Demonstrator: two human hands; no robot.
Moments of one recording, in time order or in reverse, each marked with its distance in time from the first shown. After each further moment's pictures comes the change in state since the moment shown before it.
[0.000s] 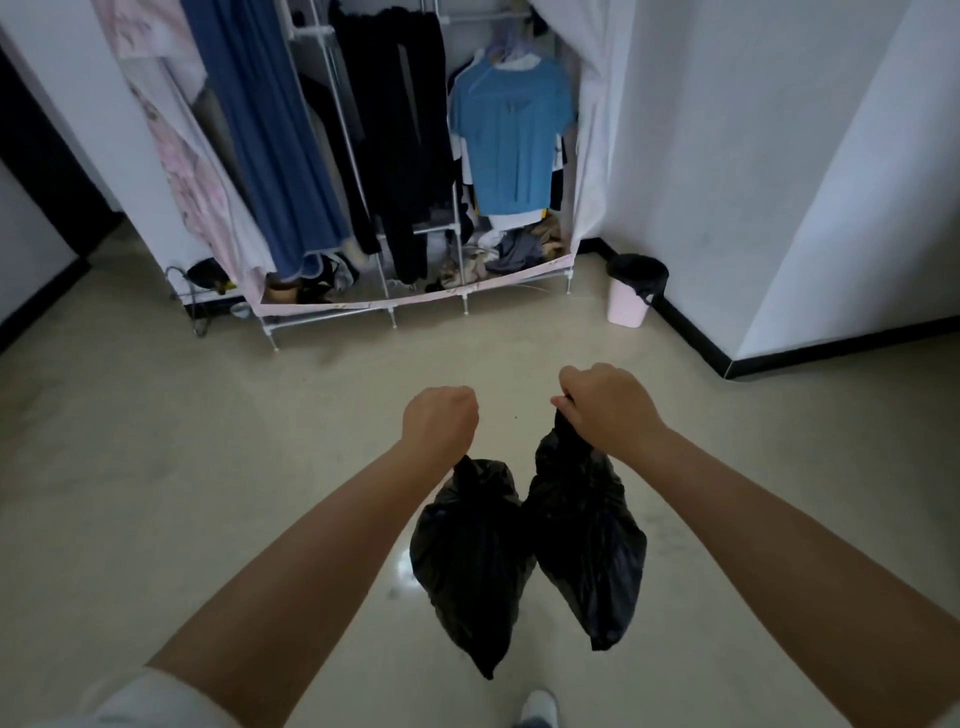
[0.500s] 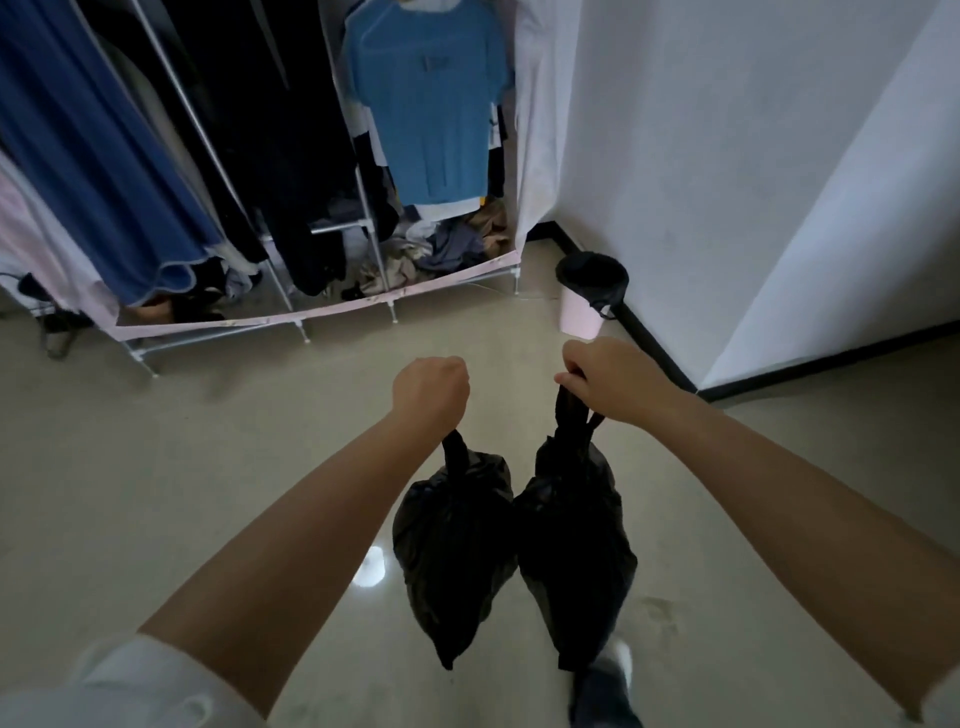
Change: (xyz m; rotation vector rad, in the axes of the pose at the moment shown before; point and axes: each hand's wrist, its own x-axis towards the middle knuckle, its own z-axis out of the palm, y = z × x) left_hand 0.443 0.140 0.046 0.118 -0.066 0.103; right_hand 0.286 0.343 0.085 0.172 -0.206 0.087
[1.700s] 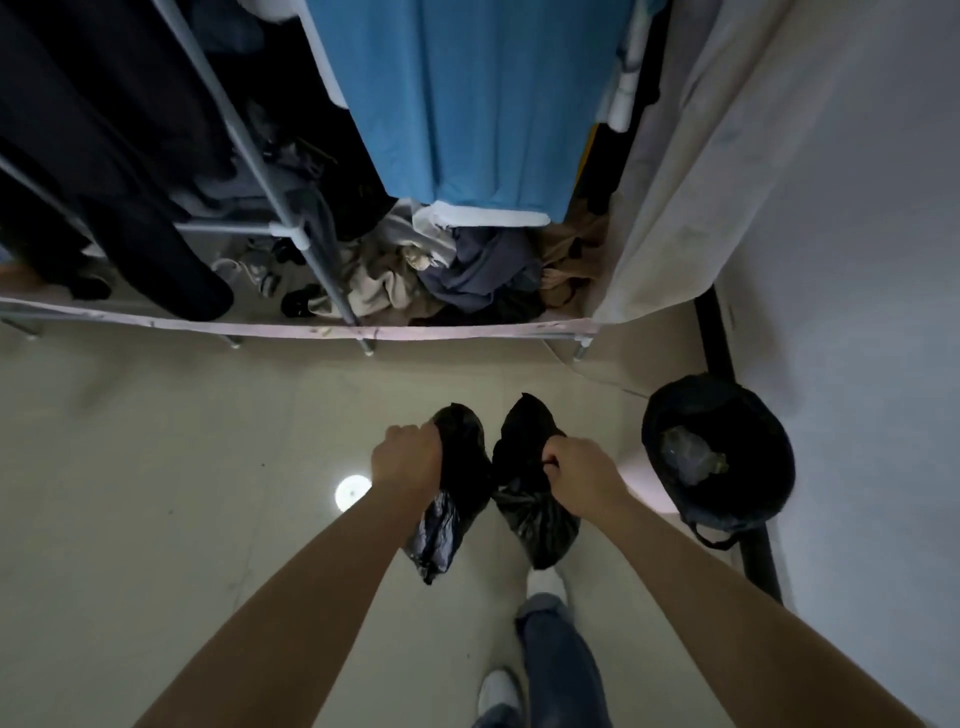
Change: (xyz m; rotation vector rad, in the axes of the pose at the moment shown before) left_hand 0.863 -0.087 0.241 -0.278 -0.501 -0.527; right_hand 0.846 0.405 0.276 0.246 -0.571 0.021
